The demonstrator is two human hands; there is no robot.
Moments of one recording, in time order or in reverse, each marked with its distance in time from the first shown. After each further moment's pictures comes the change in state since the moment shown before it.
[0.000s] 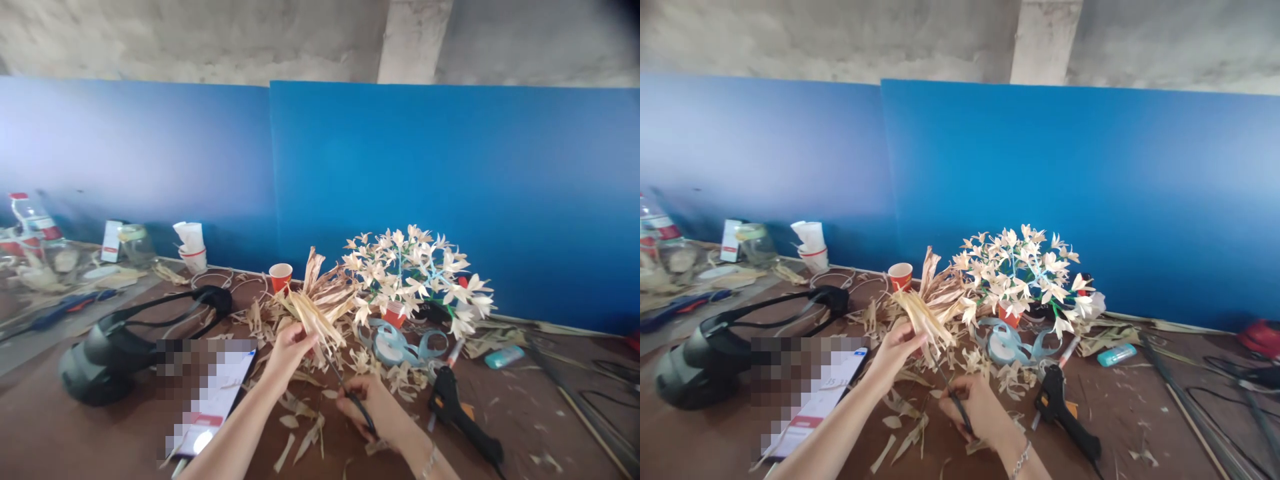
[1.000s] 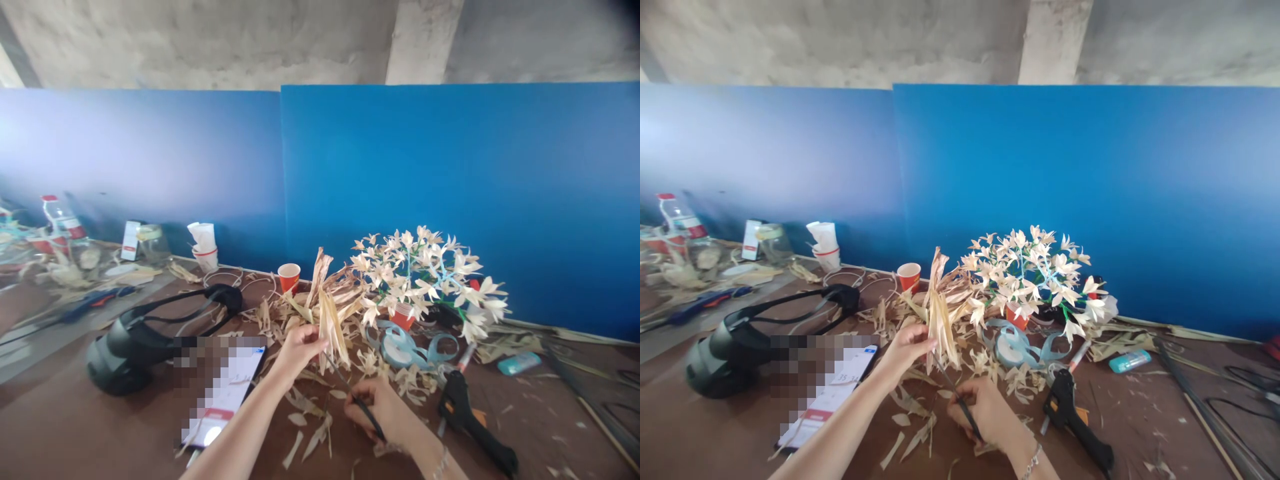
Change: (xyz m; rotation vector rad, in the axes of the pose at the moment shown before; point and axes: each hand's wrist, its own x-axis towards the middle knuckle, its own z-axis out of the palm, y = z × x) left_hand 0.001 -0.002 -0.005 0.104 -0.109 -0.015; right_hand -0.001 0.002 -0.002 -0.083 -0.023 0.046
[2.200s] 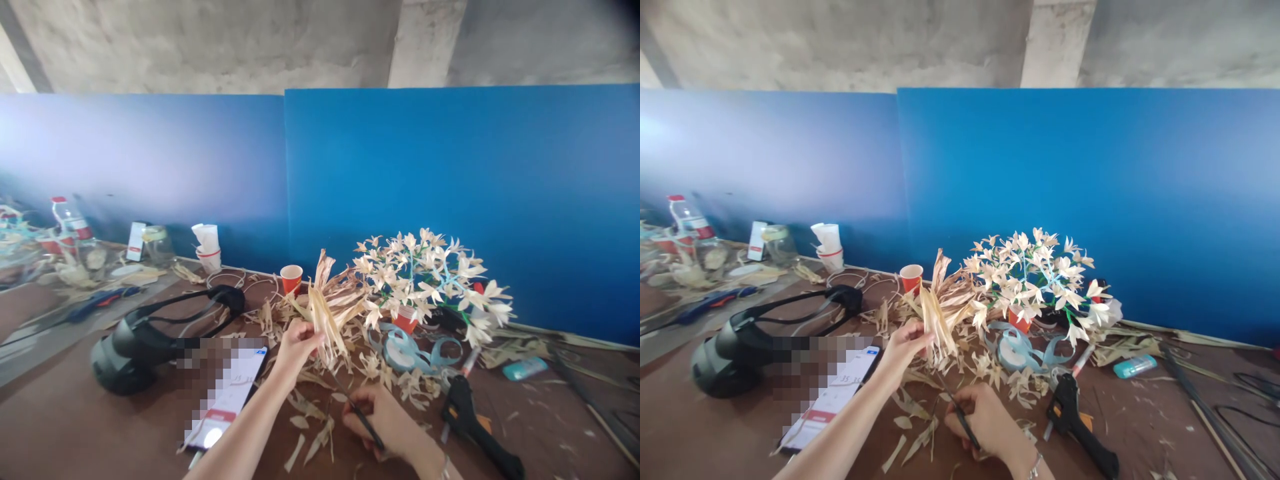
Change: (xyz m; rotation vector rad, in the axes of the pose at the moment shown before) left_hand -0.002 0.009 0.002 -0.085 0.222 0.015; right_hand -0.001 0.000 0.004 -0.010 -0.036 0.029
